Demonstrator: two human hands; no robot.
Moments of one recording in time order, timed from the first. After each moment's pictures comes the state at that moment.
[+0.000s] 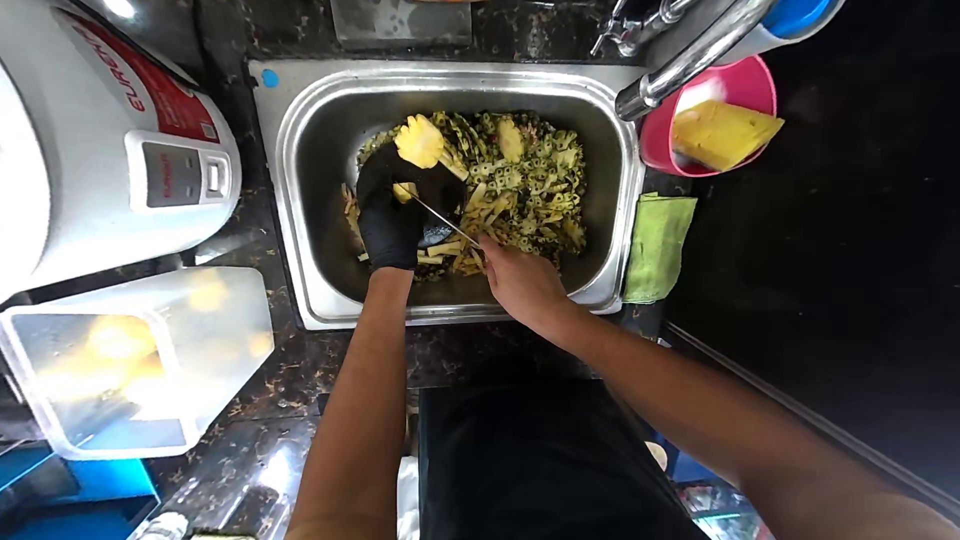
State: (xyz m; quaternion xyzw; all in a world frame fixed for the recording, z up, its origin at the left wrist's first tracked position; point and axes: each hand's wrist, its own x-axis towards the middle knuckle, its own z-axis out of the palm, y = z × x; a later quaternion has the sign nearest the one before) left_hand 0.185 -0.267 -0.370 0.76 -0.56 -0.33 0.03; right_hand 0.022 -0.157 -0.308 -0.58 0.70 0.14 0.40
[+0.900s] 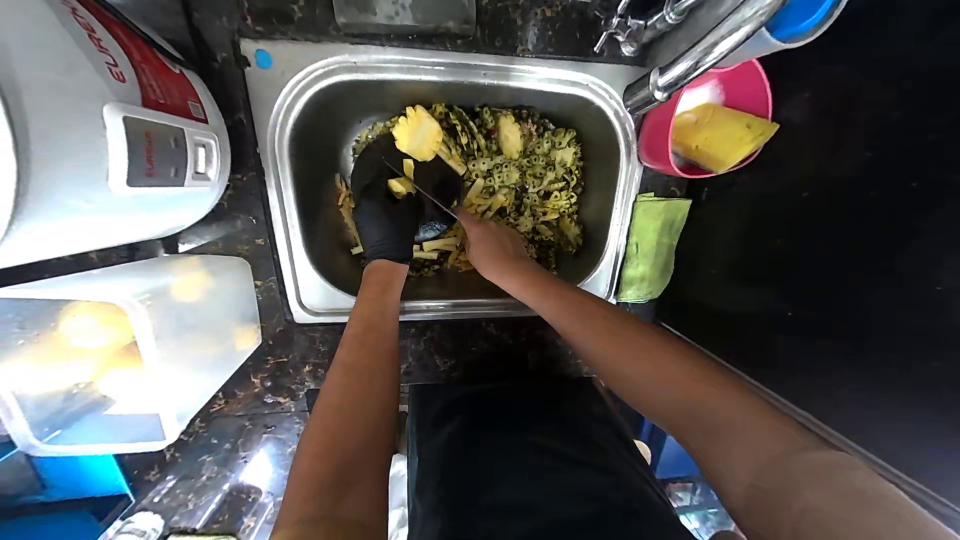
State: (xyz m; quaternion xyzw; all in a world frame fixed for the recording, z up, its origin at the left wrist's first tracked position) left_hand 0.187 -0.269 -0.369 0.76 -0.56 -0.33 0.04; right_hand 0.037 -0.198 -0.364 -0.56 0.69 0.17 0.43
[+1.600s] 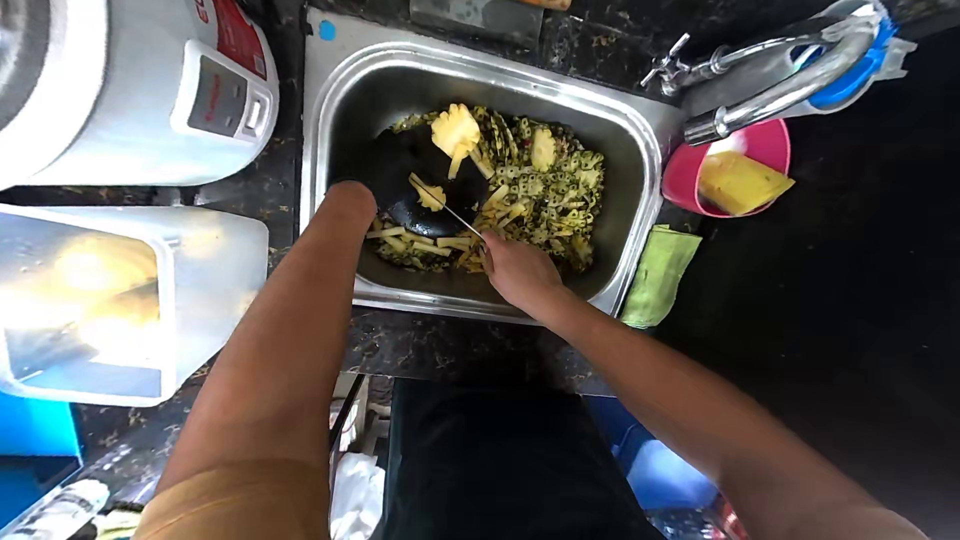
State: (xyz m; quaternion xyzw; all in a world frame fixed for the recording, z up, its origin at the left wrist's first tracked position) left_hand 0.249 -0.350 -0.407 0.42 -0.83 -0.32 -0.18; right_hand 0.038 -0.180 -0.320 -0.61 0.65 0.22 0.39
